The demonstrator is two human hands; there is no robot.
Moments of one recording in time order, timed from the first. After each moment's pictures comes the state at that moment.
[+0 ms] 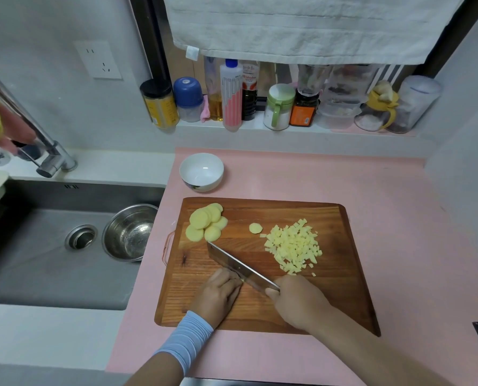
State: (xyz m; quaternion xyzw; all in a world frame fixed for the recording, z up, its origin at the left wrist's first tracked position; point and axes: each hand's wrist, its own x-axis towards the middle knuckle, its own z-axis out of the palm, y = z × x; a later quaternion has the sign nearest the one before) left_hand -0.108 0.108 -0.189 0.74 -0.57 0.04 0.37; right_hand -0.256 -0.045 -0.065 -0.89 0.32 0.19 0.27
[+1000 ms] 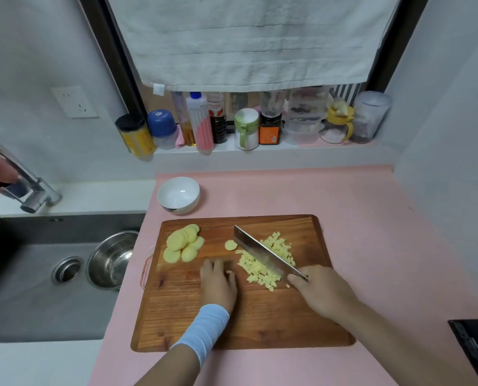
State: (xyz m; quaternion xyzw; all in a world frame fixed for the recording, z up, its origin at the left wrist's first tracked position) left_hand -0.138 0.016 -0.151 0.90 -0.27 -0.08 0.34; right_hand -0.316 -0.136 -0.049 -0.87 0.40 0.08 0.29
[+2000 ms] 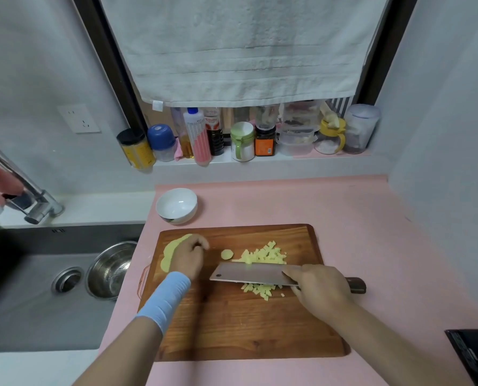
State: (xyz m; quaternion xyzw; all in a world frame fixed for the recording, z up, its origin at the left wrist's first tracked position) left_hand -0.067 0.010 -0.070 0.84 -0.19 -0.18 0.48; right_hand -0.322 -0.149 -0.041 -0.97 0.23 0.02 0.03
